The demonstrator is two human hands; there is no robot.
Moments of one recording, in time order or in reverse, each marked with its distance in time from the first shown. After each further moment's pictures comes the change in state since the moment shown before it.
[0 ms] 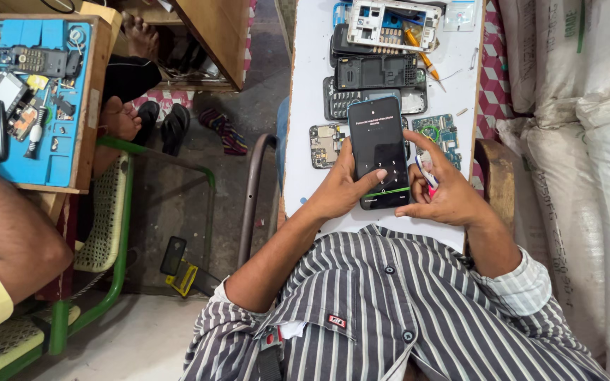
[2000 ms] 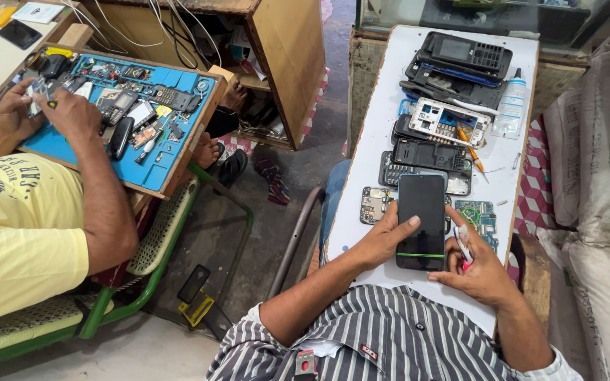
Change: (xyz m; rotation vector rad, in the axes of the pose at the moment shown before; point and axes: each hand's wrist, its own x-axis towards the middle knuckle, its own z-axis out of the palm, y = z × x) left_hand -0.004 0.004 0.001 -0.114 0.037 -0.016; right_hand -0.001 0.008 0.009 -0.074 0.098 0.032
